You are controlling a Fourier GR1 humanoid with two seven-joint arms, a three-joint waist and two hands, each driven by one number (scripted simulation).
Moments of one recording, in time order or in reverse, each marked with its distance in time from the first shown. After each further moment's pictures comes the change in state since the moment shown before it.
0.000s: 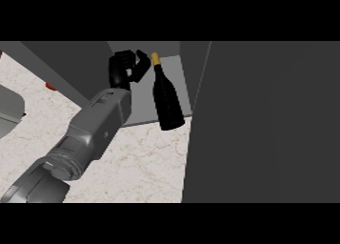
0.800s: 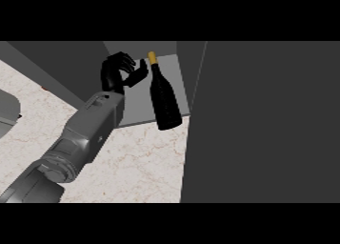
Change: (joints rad) left arm 0.039 0.026 -0.085 -0.004 -0.092 0.130 0.060; right arm -0.006 0.003 0.007 0.003 -0.006 0.016 -0.015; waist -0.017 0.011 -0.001
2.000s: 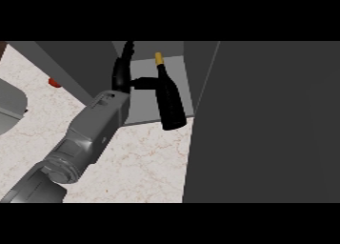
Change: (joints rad) left arm 0.008 -0.014 -0.004 -0.065 -0.003 -0.286 -0.034; right arm -0.008 0.007 0.012 0.000 0.000 -0.017 0.015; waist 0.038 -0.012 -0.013
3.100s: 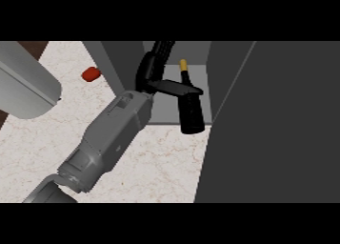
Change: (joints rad) left arm 0.081 -0.069 0.040 -0.358 0.025 -0.325 -0.031; right arm -0.002 -0.064 -0.020 -0.016 0.044 -0.087 0.081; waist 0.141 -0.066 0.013
